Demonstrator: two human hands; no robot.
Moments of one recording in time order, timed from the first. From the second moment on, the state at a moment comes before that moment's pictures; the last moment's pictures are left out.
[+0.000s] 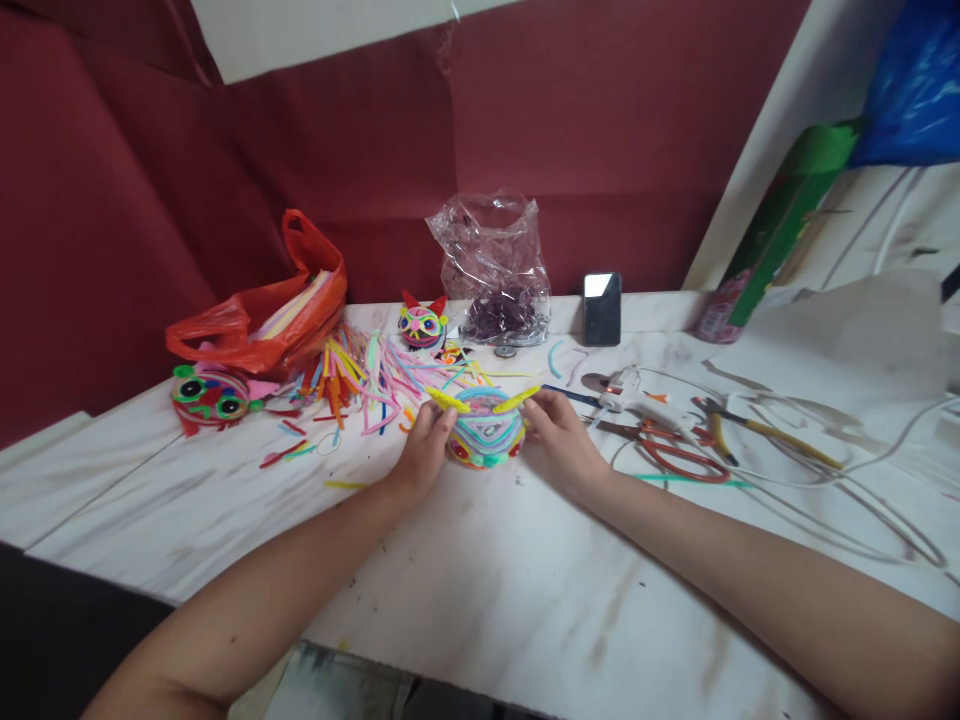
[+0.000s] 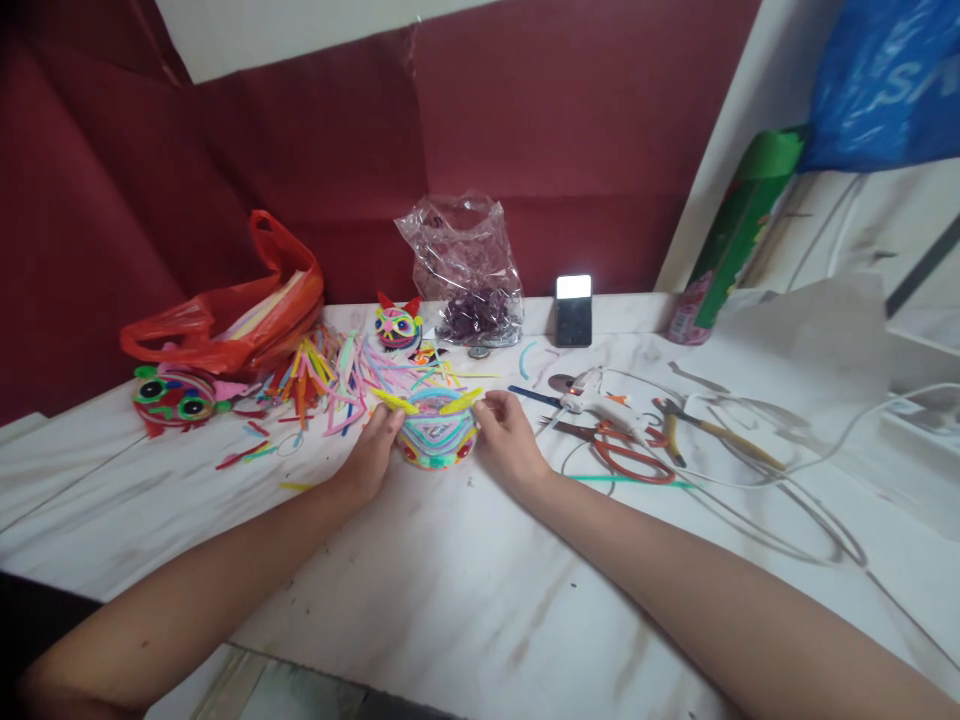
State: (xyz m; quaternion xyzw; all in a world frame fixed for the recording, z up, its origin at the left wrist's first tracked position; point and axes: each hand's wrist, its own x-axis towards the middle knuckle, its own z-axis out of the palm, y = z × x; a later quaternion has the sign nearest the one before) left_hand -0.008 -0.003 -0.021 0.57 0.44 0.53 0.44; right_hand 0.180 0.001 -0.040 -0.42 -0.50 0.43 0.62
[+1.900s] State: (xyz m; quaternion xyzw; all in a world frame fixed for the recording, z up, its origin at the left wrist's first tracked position) left_hand -0.012 0.028 -0.042 0.65 0.36 0.53 0.41; right_hand 0.184 0.007 -0.064 -0.47 -0.67 0.21 0.54
